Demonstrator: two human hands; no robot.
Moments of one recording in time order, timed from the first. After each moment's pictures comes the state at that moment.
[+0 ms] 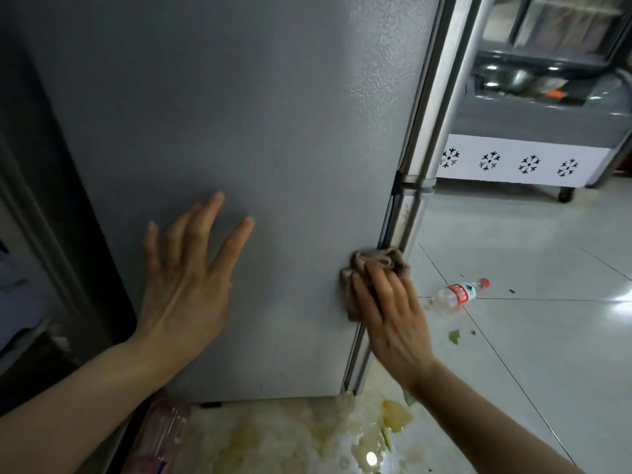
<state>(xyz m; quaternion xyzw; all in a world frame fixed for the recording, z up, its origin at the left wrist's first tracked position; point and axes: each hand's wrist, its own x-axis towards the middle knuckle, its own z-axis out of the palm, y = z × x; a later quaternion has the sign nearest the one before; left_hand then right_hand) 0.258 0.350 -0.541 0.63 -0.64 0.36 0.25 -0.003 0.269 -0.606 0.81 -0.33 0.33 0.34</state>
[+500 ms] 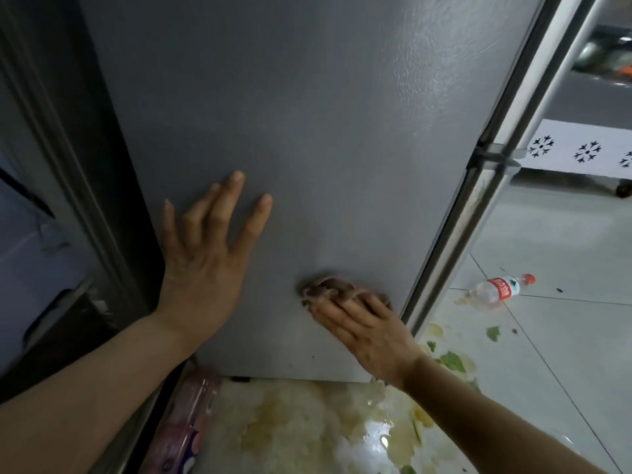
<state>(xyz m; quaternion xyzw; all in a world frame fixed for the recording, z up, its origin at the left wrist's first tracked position) 0.296 0.338 -0.577 0.65 -0.61 0.39 0.22 0.044 0.258 -0.662 0.87 -0.17 0.12 0.45</state>
